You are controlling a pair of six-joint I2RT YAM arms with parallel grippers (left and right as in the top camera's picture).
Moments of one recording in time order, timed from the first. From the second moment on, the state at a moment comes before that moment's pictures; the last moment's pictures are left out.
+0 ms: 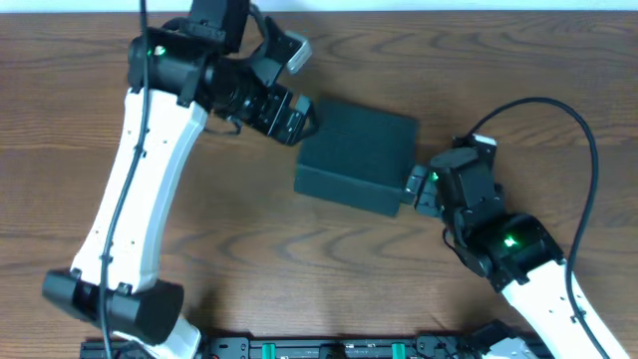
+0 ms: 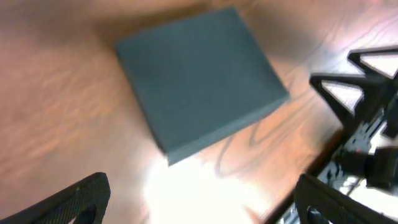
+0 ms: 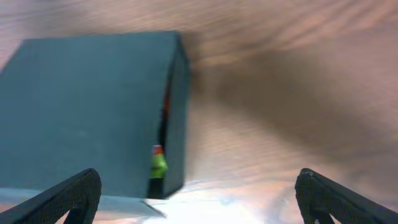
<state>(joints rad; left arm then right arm) -0.31 1.75 2.02 -1.45 0.47 0.21 0.45 1.06 0.89 -0.75 0.30 0.63</state>
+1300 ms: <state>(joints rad) -0.39 1.31 0.98 -0.87 0.10 -0.12 0.63 1.46 0.96 -0.73 0.51 0.58</state>
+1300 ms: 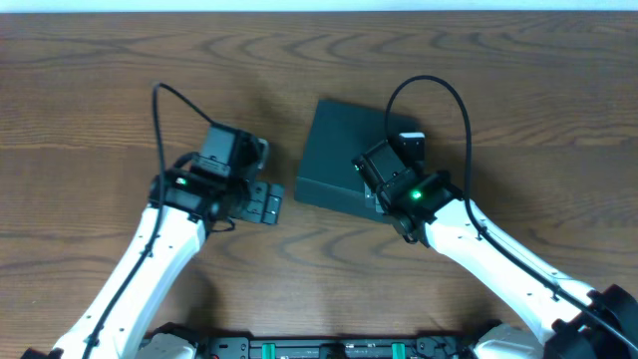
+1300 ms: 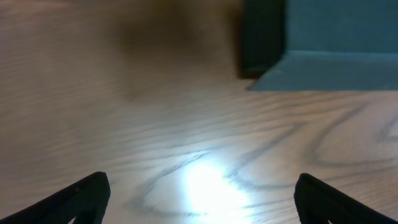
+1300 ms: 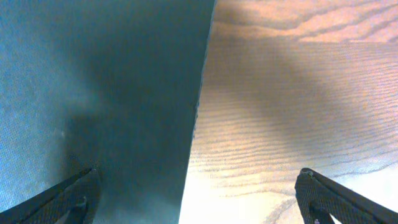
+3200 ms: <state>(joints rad) -0.64 1.68 0.86 -0.28 -0.11 -0.20 0.62 1.53 0.96 -0.61 0.54 0.59</state>
